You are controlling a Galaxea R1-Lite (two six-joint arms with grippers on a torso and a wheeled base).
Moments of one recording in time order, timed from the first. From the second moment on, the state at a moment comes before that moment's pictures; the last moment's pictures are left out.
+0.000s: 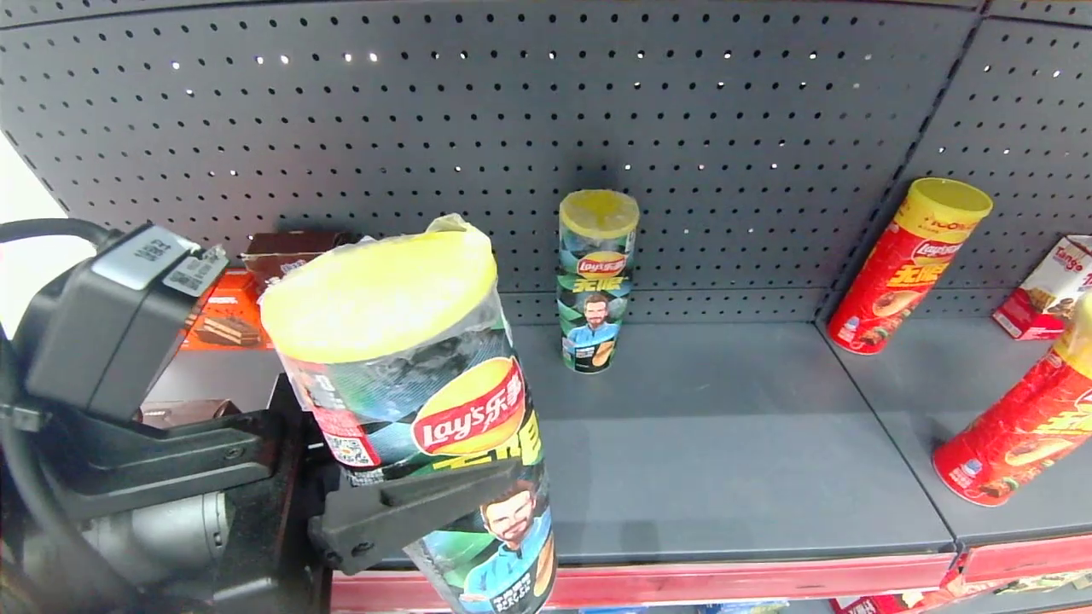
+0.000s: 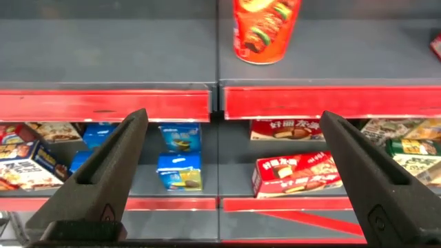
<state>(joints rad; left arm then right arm) -0.67 1.26 -0.56 -0.69 -0.51 -0.05 0.00 0.00 0.00 0.01 0.01 0.00</state>
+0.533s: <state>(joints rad) -0.64 1.26 -0.54 -0.69 -0.51 -0.04 0.01 0.01 -0.02 0.02 0.02 0.01</state>
